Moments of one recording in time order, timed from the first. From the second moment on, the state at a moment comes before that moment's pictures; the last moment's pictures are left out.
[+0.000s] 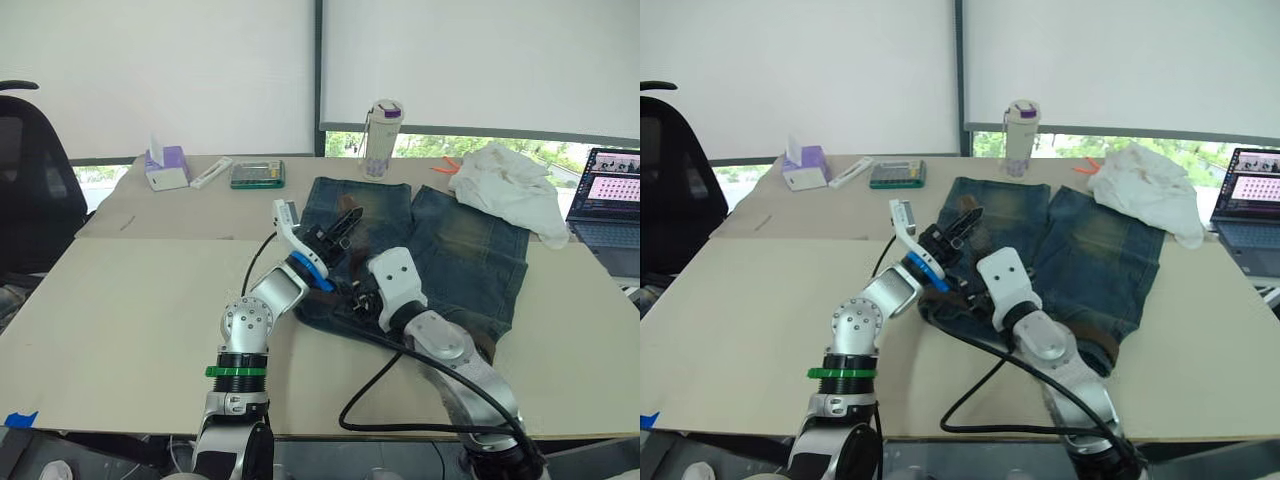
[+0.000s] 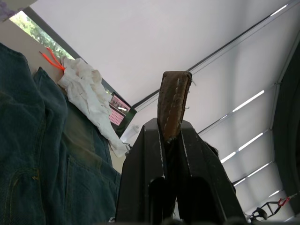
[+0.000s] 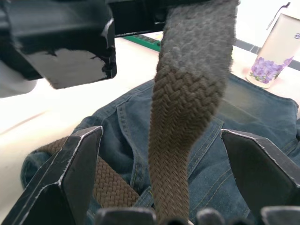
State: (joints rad) left arm -0.65 -0.12 0.18 0.07 -1.04 0.72 -0.20; right arm -0.29 -0.20 0.30 -0.57 -0.02 0.81 0.08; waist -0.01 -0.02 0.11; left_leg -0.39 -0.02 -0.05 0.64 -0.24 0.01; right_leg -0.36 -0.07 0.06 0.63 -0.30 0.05
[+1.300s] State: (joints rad) left arm -0.65 -0.12 0.14 0.01 -0.95 0.72 -0.14; right arm -0.25 -0.13 0.14 -0.59 -0.05 0.82 0.11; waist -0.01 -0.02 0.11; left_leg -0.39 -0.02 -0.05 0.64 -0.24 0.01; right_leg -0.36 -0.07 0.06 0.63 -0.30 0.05
